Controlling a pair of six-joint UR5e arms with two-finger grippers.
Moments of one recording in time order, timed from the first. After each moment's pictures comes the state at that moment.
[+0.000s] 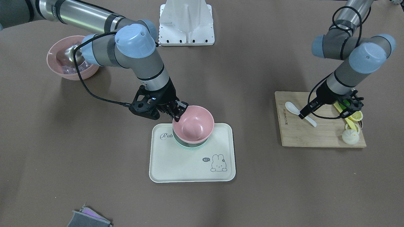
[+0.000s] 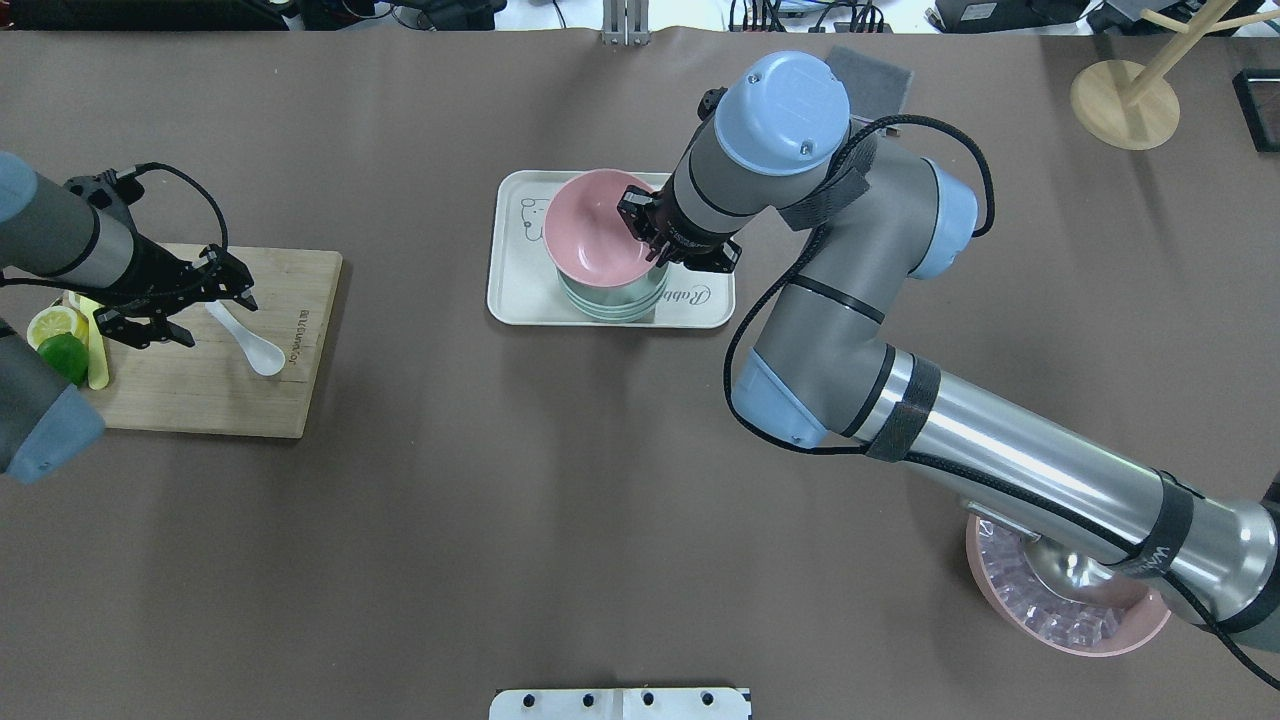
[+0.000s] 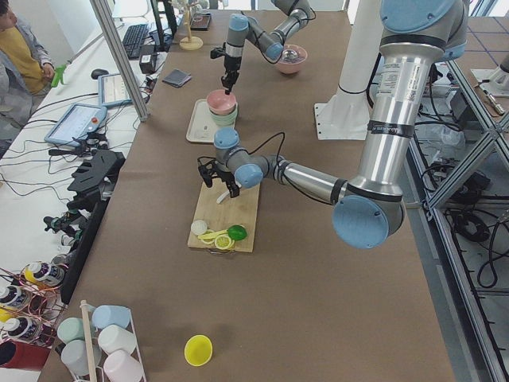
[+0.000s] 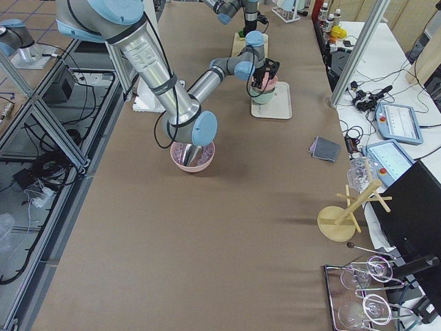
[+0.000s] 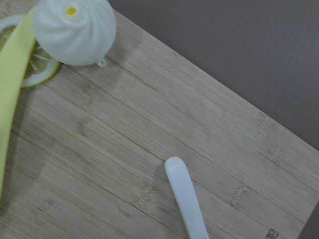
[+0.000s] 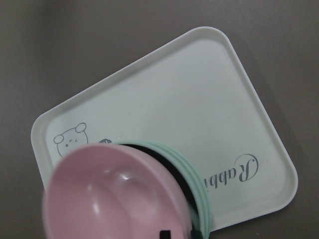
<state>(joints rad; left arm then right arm) -0.90 -1.75 -1.61 -2.06 -2.15 -1.46 0.66 -0.79 1.50 -1.29 1.91 1.64</state>
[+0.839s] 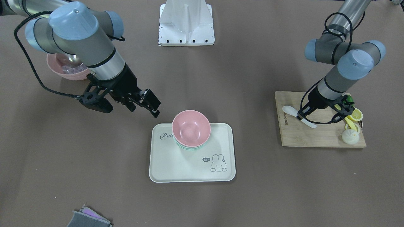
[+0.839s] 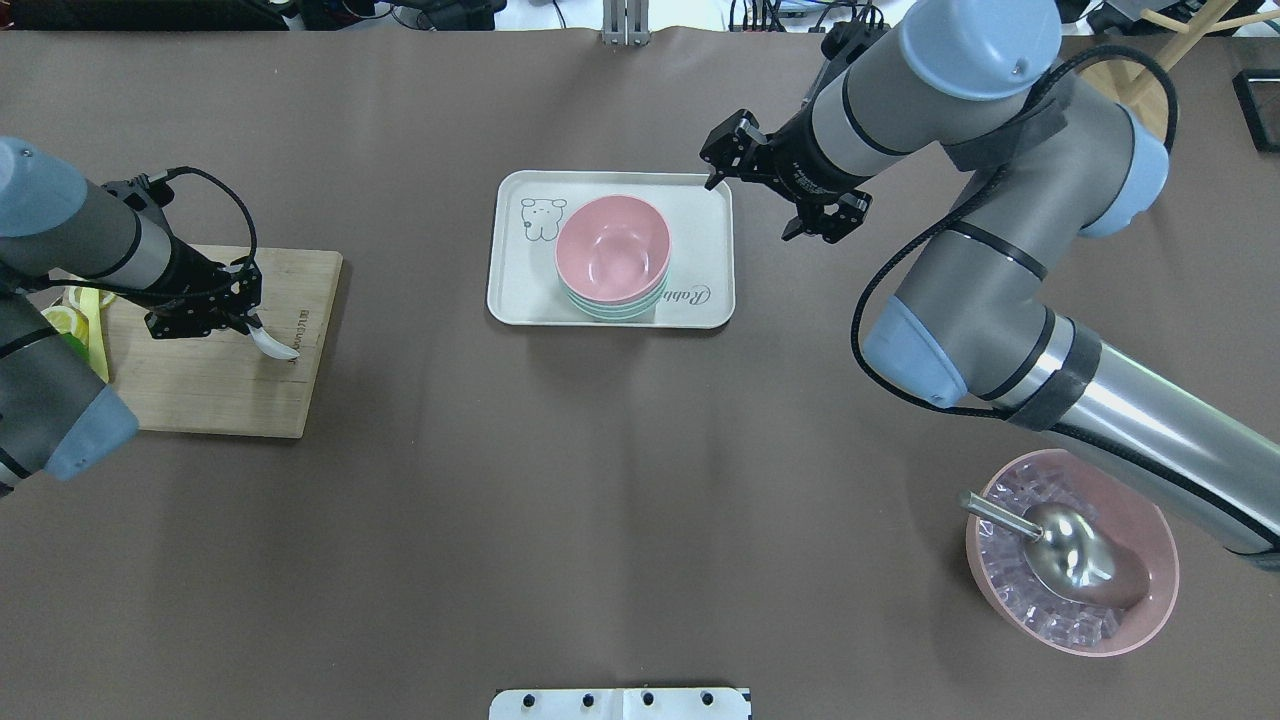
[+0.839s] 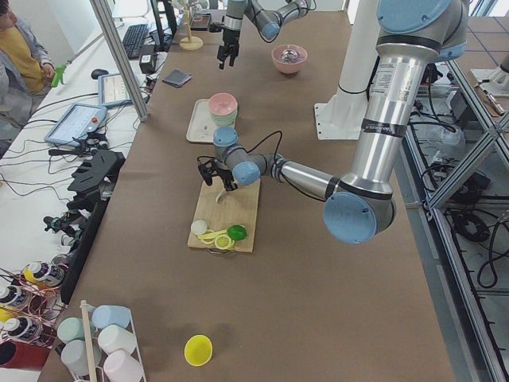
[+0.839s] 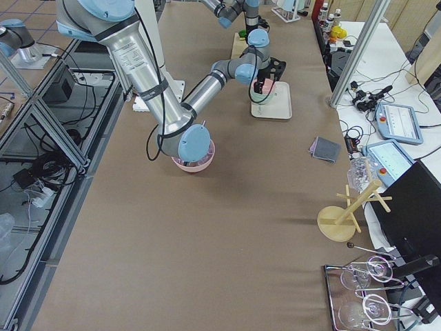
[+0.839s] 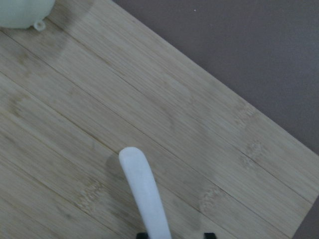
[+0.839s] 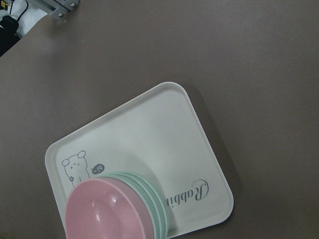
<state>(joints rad) -0.88 -1.79 -1.58 -2.06 -2.13 -1.51 0.81 -0.96 1.71 -1.30 2.06 1.60</state>
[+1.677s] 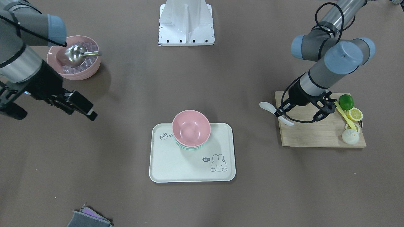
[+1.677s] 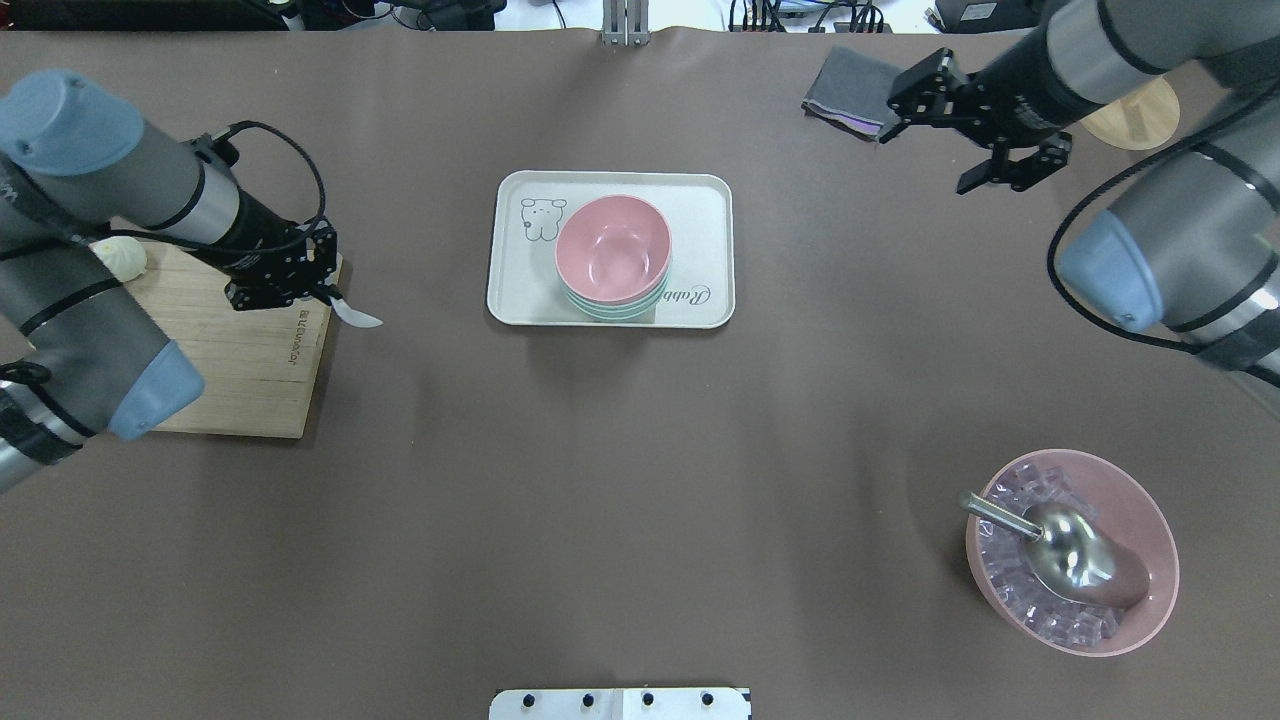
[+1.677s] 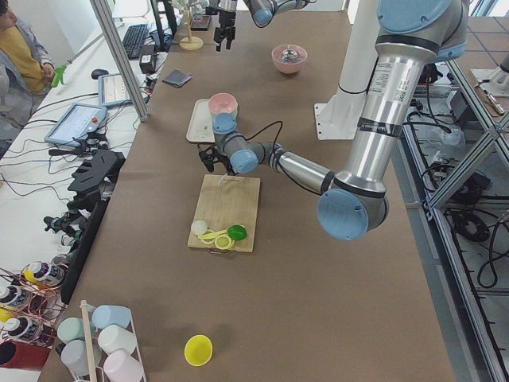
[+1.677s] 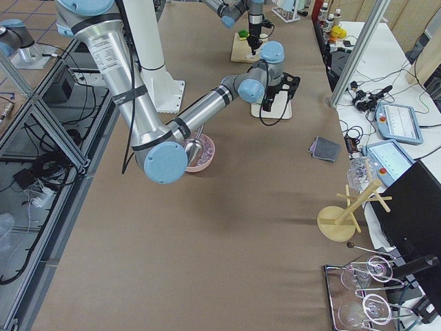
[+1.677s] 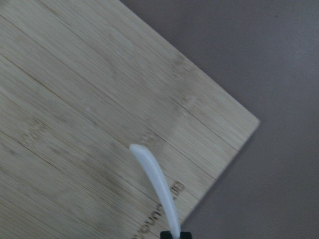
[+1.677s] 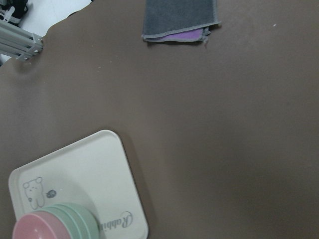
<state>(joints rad) -0.86 -1.98 -1.62 -1.95 -2.22 -1.70 1.07 -1.18 1.80 -1.30 2.30 1.32</state>
